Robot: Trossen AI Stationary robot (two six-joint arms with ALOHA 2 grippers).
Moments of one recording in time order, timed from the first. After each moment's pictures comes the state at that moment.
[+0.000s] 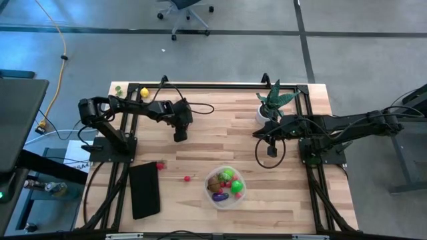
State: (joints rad) left arm 0.55 1.60 0.75 -0.34 0.03 0.24; right arm 0.06 0.89 0.69 -0.36 0.15 0.03
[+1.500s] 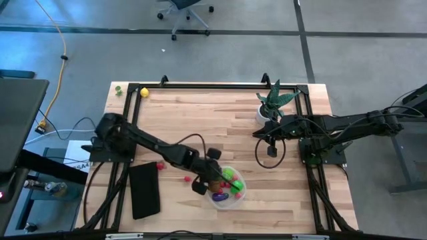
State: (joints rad) left arm -0.19 1.85 1.25 -0.32 -0.10 0.18; right arm 0.05 0.89 0.69 -0.36 0.15 0.03
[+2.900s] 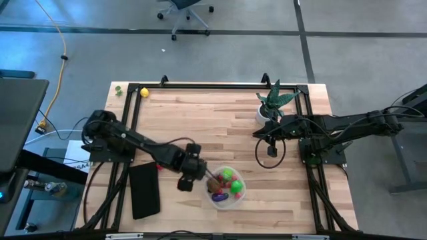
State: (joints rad) left arm -0.25 1.73 1.25 -0.77 -0.21 -0.11; right arm 0.05 0.89 0.69 -0.36 0.15 0.03
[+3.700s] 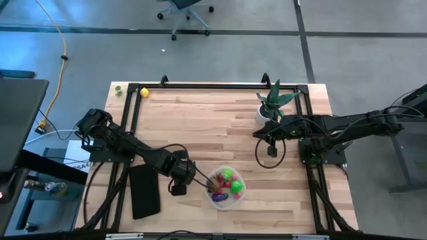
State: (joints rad) left arm -0.32 1.66 0.97 -0.58 -0.12 -0.48; right arm 0.06 0.89 0.69 -0.36 0.15 0.03
